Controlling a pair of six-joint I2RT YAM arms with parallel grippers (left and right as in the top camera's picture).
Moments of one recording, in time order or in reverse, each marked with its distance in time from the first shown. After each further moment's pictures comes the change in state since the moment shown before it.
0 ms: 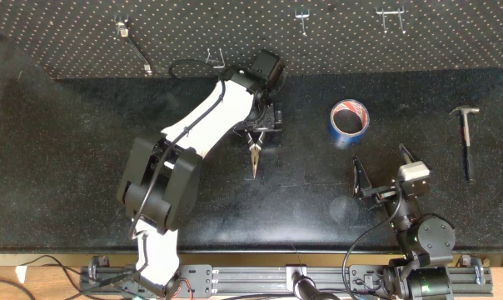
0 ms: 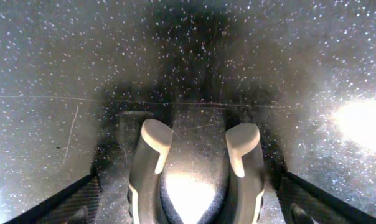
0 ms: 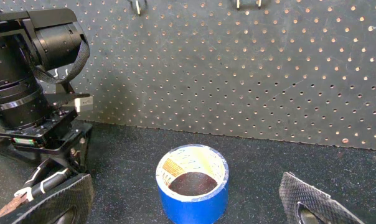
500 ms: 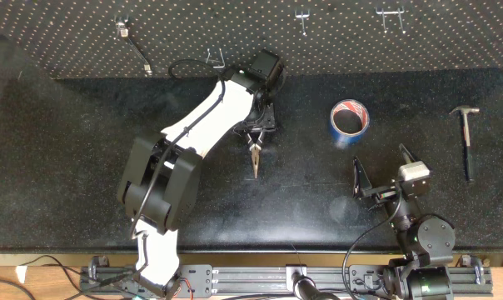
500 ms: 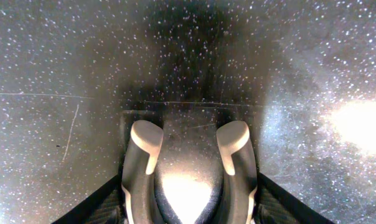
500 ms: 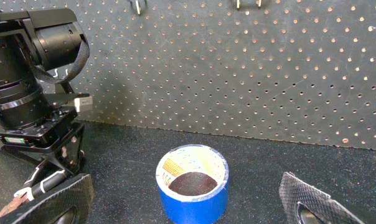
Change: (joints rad) left arm 0.000 0.000 0.000 -0.001 0.004 -0.011; right arm 0.000 0.000 0.000 0.000 0.000 0.000
